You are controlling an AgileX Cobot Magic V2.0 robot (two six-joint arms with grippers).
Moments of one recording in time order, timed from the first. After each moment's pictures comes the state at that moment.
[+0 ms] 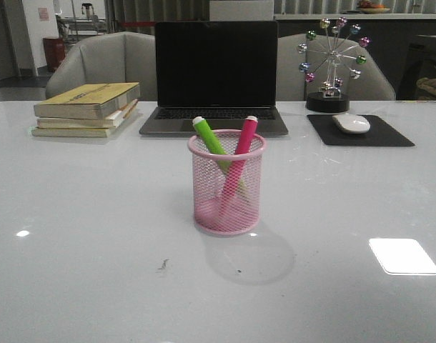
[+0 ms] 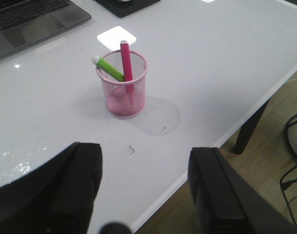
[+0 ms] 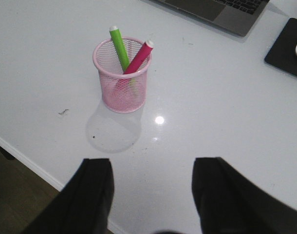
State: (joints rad) left arm -0.79 0.60 -0.72 -0.02 0.70 0.02; right arm 0.49 0.62 -0.63 0.02 0.61 -0.03
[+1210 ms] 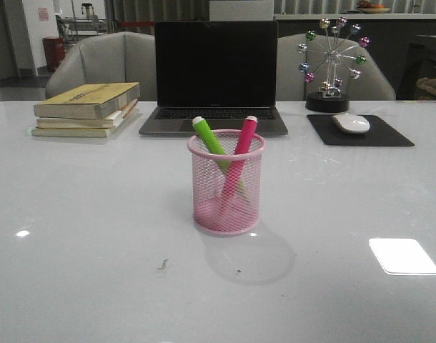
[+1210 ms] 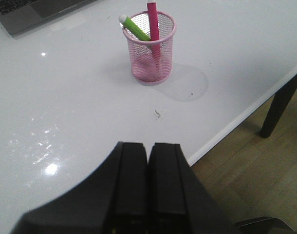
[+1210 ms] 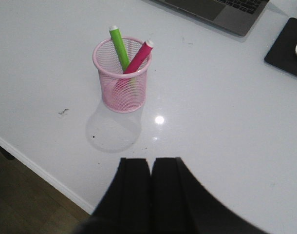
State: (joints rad) left arm -0.79 0.47 -0.59 0.11 0.75 -0.06; right arm 0.49 0.62 -0.63 0.02 0.61 -0.03
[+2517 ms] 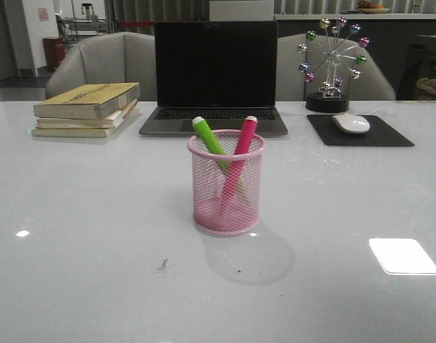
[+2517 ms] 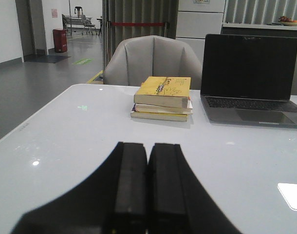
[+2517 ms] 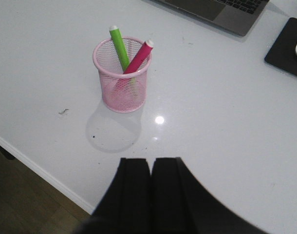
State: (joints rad) left arm 0.00 0.00 0.00 0.00 0.07 -0.06; right arm 0.49 0.62 -0.63 0.02 0.61 -0.03
